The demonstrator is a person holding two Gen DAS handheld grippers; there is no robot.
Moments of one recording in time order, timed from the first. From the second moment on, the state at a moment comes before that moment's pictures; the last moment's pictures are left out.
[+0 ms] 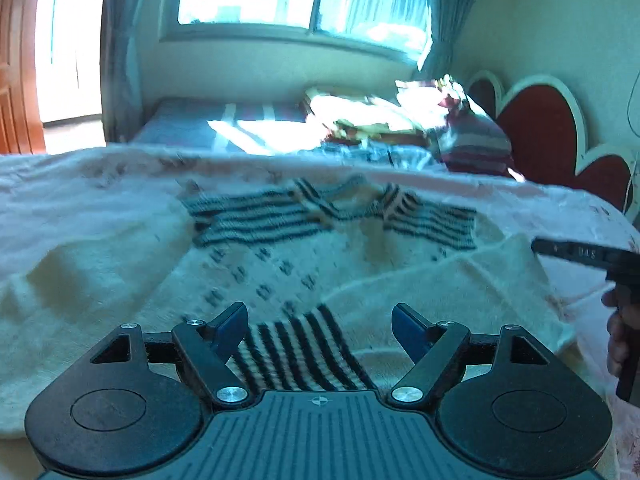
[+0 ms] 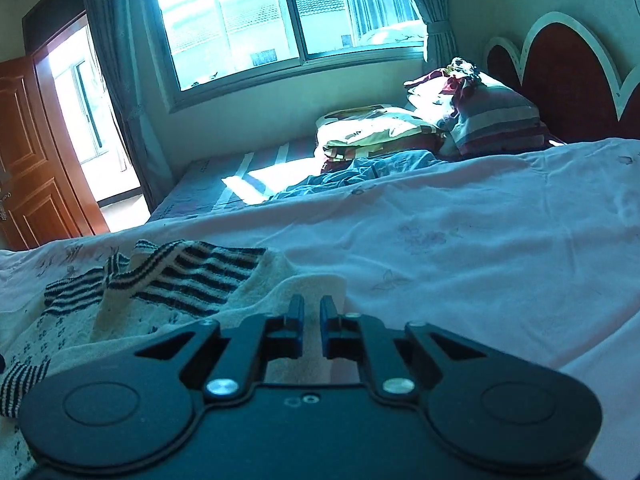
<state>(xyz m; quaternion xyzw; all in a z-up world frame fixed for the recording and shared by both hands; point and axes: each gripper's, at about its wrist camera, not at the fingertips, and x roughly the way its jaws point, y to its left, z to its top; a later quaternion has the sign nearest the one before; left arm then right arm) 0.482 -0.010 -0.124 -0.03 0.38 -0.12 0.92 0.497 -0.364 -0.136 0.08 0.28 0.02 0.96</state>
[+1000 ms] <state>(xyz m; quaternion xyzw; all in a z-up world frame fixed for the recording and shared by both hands) 0.307 0.357 -0.170 -0.47 0.21 0.21 0.83 0.364 -0.302 -0.092 0.11 0.32 0.00 0.94</state>
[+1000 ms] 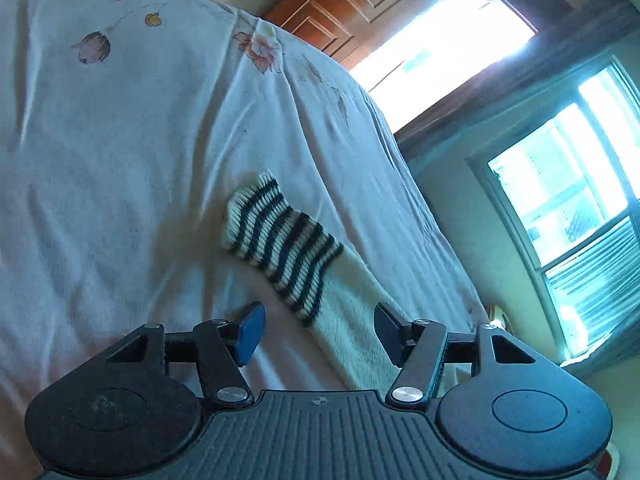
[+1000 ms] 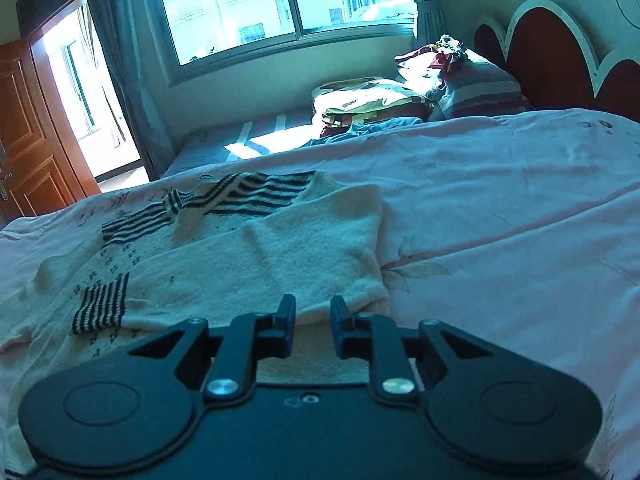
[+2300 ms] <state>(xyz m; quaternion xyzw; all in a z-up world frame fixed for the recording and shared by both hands) 0.368 0.033 -0.102 -0.04 0.30 -0.08 0.95 0.405 -0.269 -0.127 0.31 0.36 0.11 0.87</state>
